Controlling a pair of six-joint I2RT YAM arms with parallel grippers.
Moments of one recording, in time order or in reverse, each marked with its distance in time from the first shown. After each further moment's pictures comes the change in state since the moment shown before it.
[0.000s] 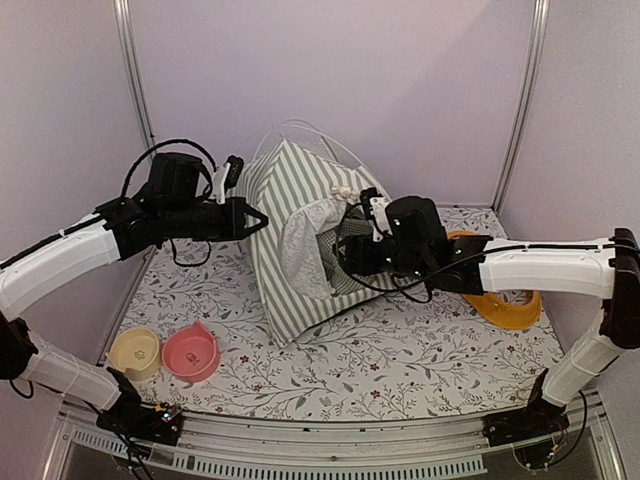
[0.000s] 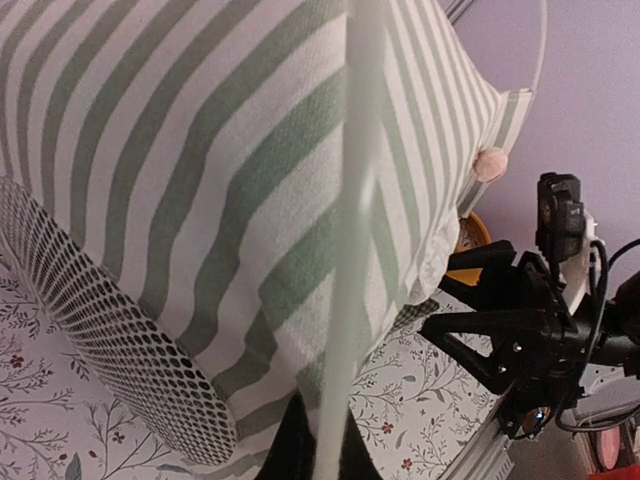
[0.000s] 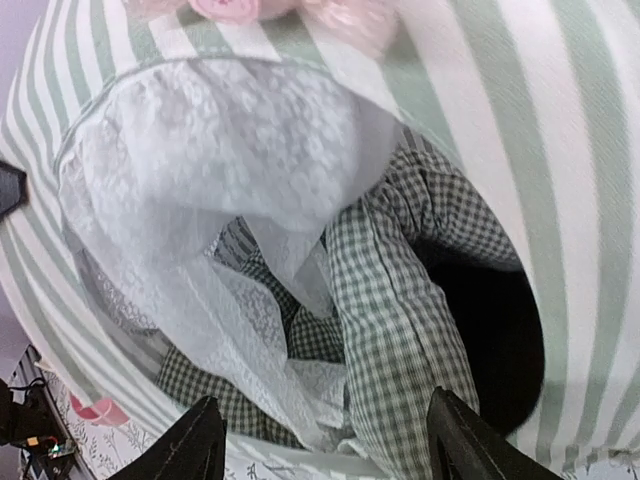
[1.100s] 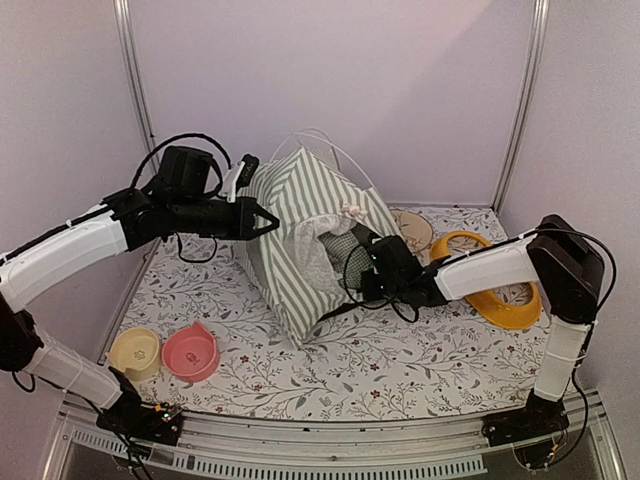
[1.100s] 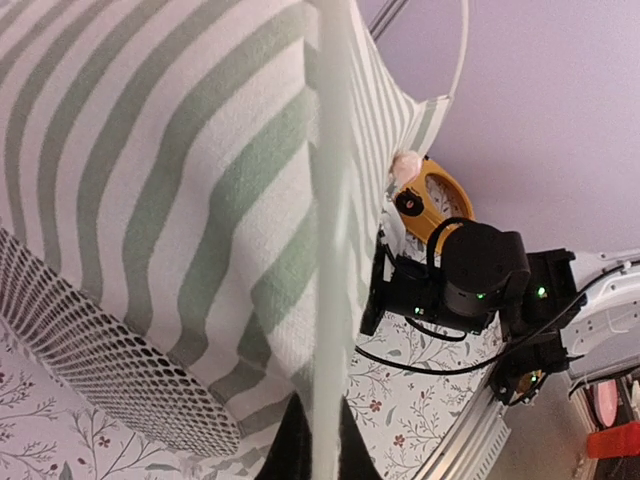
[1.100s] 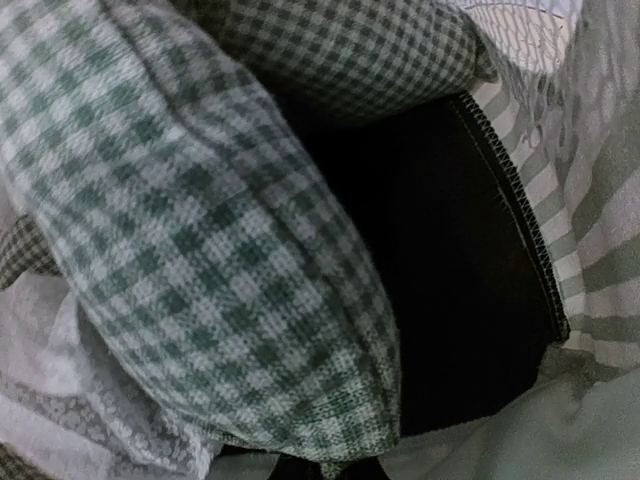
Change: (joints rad) left arm -0.018 0.076 0.081 -0.049 0.081 0.071; right arm -0.109 0.378 0.022 0.037 0.177 0.033
